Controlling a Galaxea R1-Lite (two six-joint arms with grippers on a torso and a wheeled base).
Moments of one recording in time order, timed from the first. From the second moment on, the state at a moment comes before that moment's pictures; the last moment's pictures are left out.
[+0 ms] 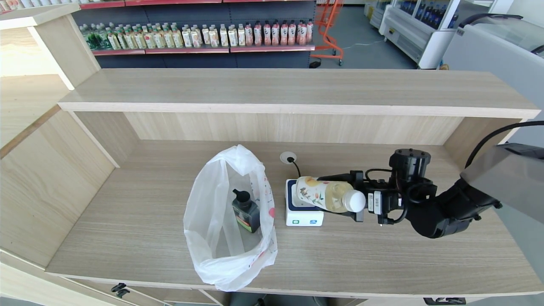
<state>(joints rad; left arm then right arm) 0.00 0.00 0.00 0.00 -0.07 0.03 0.23 2.23 -0.98 -1.07 1.21 -1.22</state>
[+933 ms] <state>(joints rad) 0.00 0.00 0.00 0.00 -0.07 0.03 0.22 2.19 -1.02 -1.06 1.20 -0.95</state>
